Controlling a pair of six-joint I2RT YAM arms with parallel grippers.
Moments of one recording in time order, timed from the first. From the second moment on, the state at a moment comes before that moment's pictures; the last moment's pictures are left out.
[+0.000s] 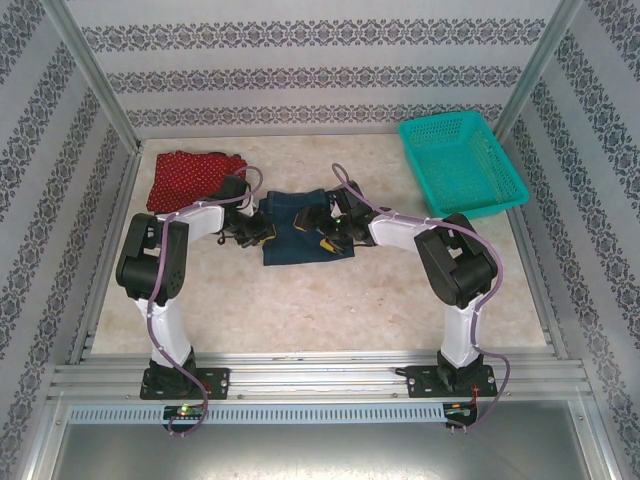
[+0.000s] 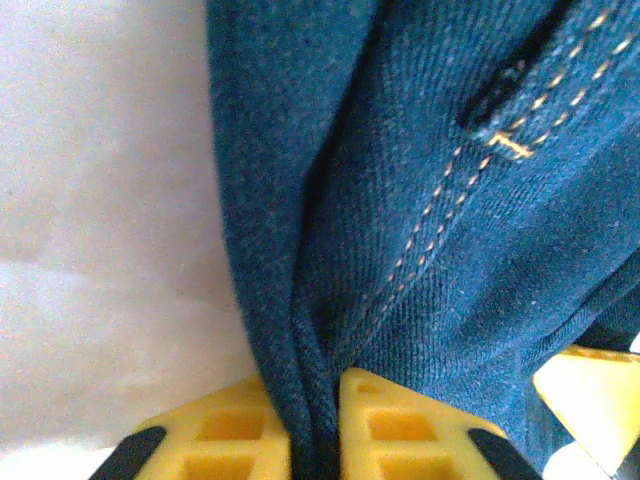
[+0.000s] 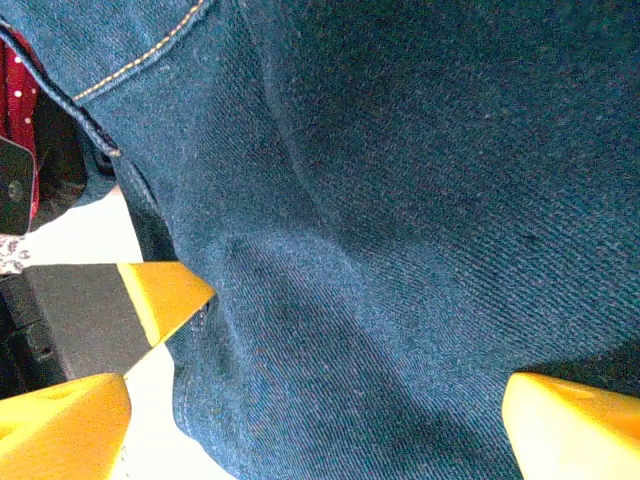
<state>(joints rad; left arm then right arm) -0.18 1.92 1.17 -0.41 0.48 -0.61 0.54 1.96 1.18 -0.08 -0.47 1.02</state>
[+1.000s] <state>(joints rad) -0.31 1.94 1.88 -1.10 -0.27 -0.24 0.40 1.61 1.05 -0.19 -0.21 0.96</state>
